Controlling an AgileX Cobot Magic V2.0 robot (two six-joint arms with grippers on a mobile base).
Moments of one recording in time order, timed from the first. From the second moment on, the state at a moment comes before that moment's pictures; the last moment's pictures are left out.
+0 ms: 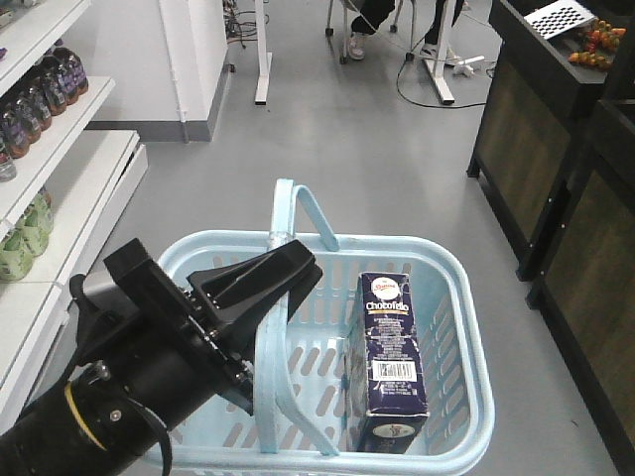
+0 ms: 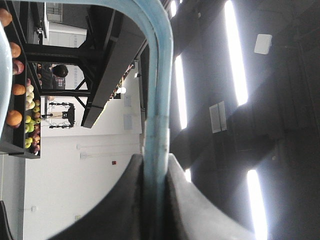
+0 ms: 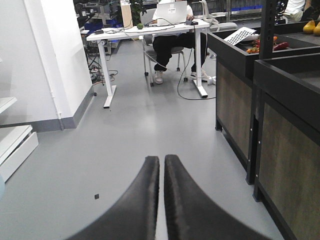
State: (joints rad) left arm -0.87 1.30 -0.45 0.01 -1.05 -1.75; right arm -0.04 -0.01 0.03 -0.07 0.17 0.17
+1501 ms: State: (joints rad) left arm -0.87 1.30 -0.45 0.01 -1.05 -1.75; right arm -0.04 -0.01 0.03 -0.07 0.17 0.17
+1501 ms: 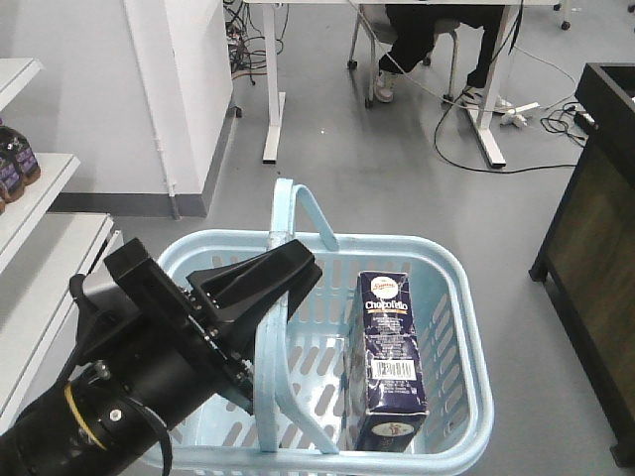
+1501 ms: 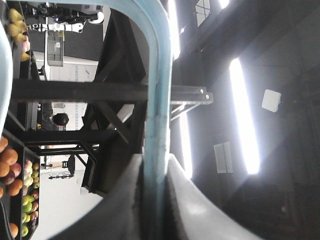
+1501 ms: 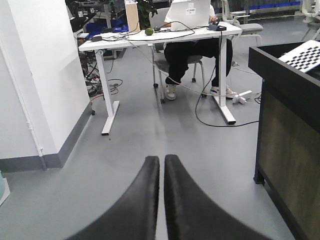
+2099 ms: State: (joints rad) left arm -0.87 1.30 -0.45 0.01 -1.05 -1.75; right arm -0.04 -0.01 0.03 -0.07 0.17 0.17
